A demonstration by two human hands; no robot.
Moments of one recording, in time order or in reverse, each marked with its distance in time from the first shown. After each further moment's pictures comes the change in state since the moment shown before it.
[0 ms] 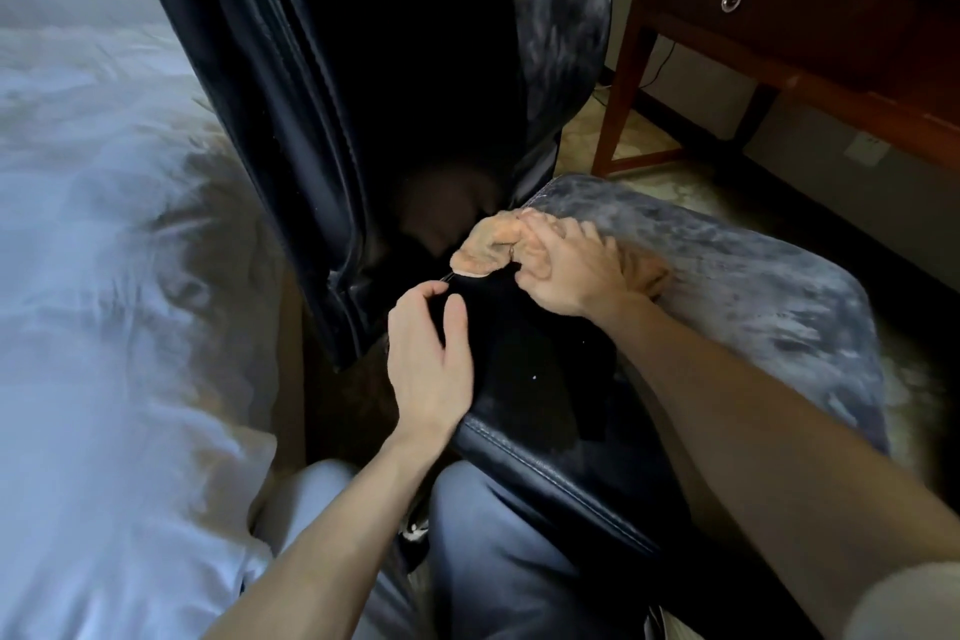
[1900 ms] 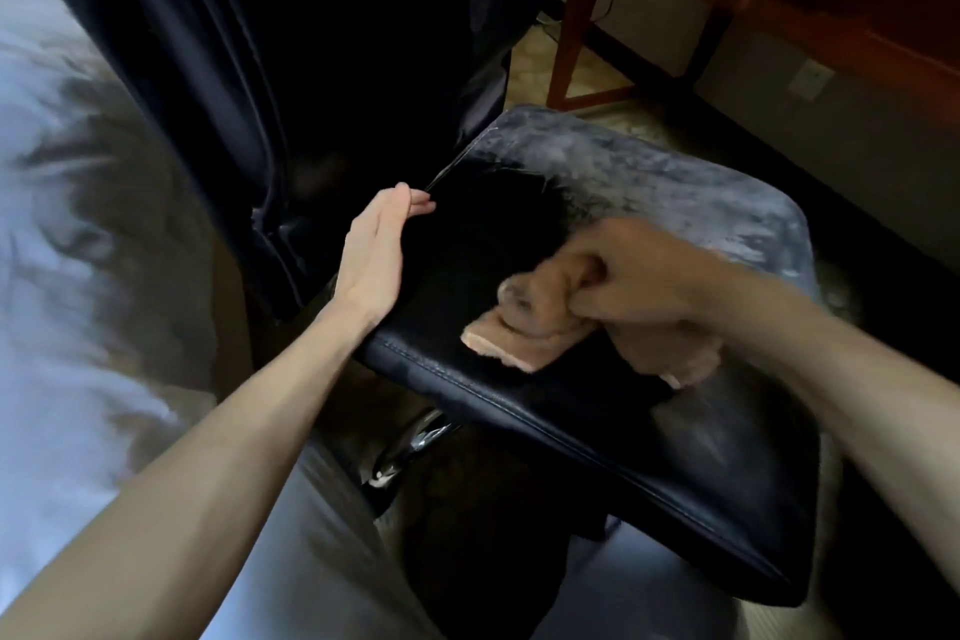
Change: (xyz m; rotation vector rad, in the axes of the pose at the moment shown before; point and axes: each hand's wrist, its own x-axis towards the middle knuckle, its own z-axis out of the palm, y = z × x) left_hand 0.053 -0.002 0.006 -0.282 -0.353 -0.041; right_hand -0.131 0.017 -0.091 0.201 -0.281 -0.176
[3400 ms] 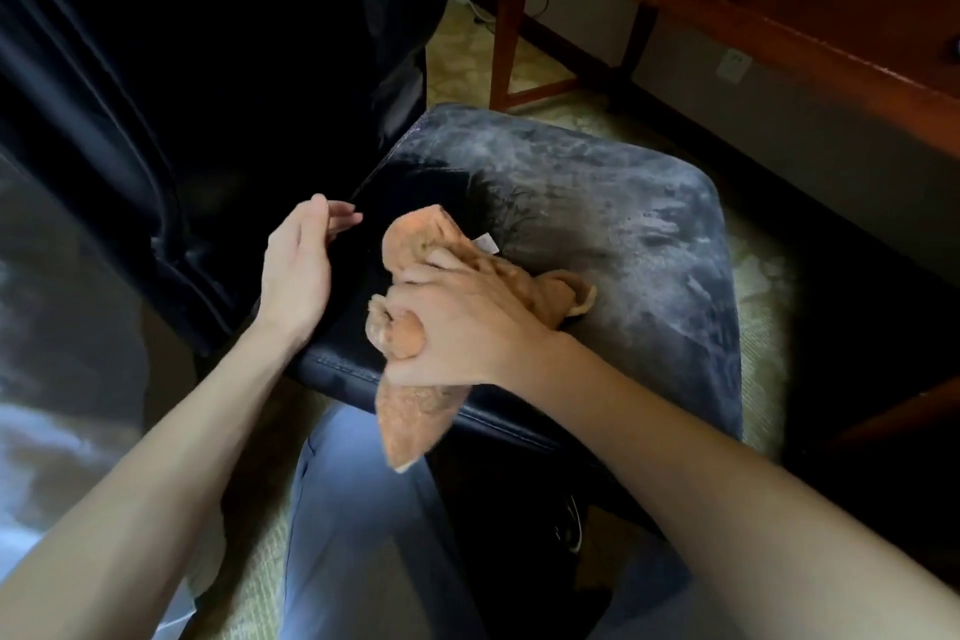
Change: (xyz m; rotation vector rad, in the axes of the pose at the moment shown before) left_hand -0.004 -0.013 0.007 -0.019 0.031 0.018; right_hand 0.011 -0.037 0.081 -0.162 0.181 -0.190
